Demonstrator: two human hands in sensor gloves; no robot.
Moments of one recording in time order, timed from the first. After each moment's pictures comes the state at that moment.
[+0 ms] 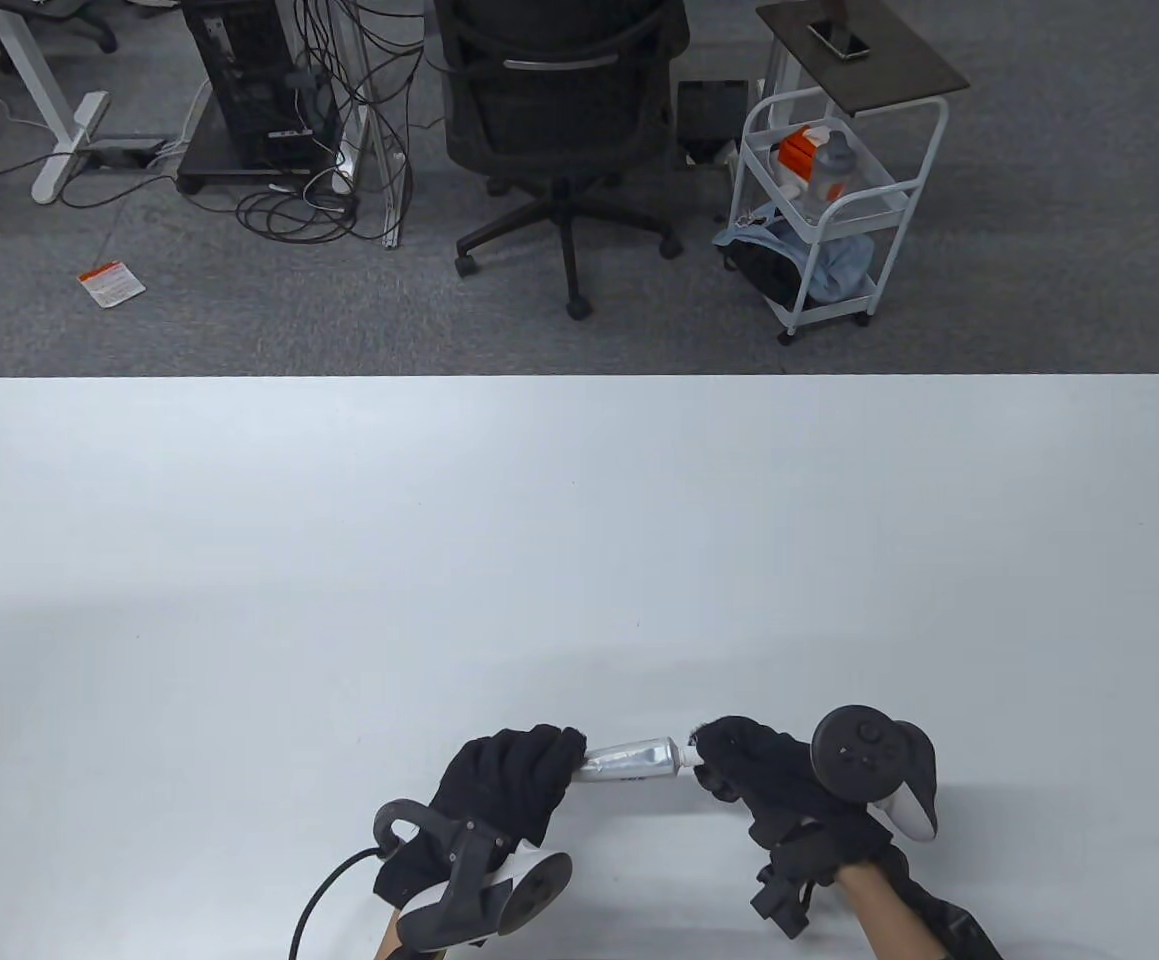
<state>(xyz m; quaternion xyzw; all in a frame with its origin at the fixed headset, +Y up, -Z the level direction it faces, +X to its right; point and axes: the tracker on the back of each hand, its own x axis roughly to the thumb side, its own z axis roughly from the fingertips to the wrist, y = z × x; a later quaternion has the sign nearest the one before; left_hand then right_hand) -0.108 -0.727 -0.179 0.15 -0.24 -0.06 0.96 0.167 -0.740 -0.236 0.18 0.06 0.88 0.44</state>
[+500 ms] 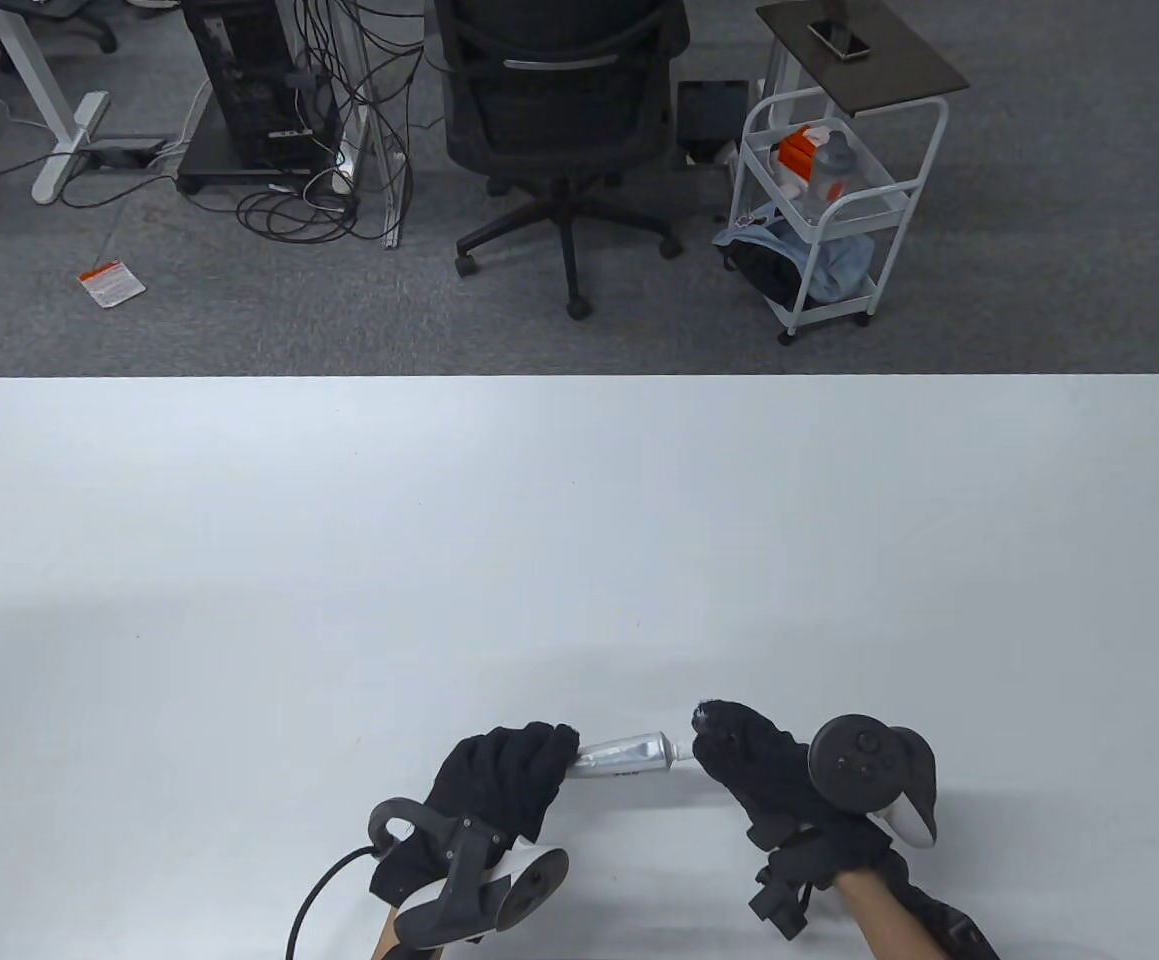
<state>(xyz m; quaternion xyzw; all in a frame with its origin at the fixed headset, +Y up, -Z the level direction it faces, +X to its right) -0.110 -0.727 -0.180 0.15 -0.23 -0.07 0.96 0.168 -0.742 -0.236 0.17 0.06 0.88 0.43</state>
